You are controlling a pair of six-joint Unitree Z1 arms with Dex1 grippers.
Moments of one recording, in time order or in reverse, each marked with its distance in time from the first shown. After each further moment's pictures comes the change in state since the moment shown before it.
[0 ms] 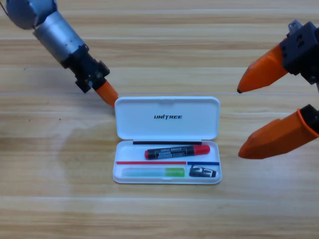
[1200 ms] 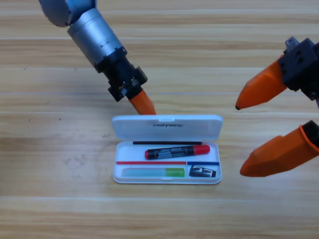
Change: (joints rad) arm 0 -0.204 -0.071 0.023 0.039 -0.043 -0.061; arm 1 0.000 0.000 0.037 -0.012 0.054 0.010
